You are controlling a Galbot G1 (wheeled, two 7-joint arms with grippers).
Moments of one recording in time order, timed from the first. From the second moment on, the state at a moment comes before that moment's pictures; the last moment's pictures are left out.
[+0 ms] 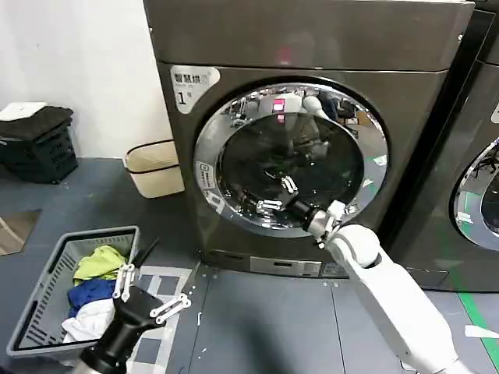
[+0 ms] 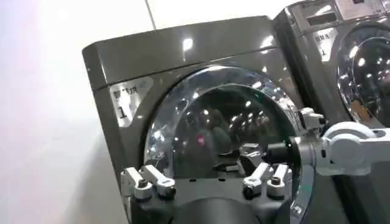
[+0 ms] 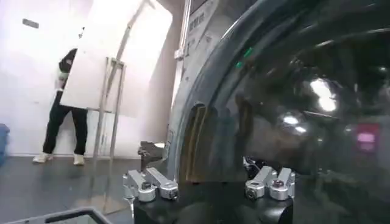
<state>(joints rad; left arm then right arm) 1.79 -1.32 -0.71 -2.51 -0.07 -0.08 0.30 -0.50 1.15 -0.01 1.49 0.56 0.04 -0.48</state>
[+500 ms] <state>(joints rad) 1.80 -1.33 -0.72 -2.52 -0.07 -0.08 0.30 -0.45 1.21 -0.06 1.42 0.55 0.04 -0.48</state>
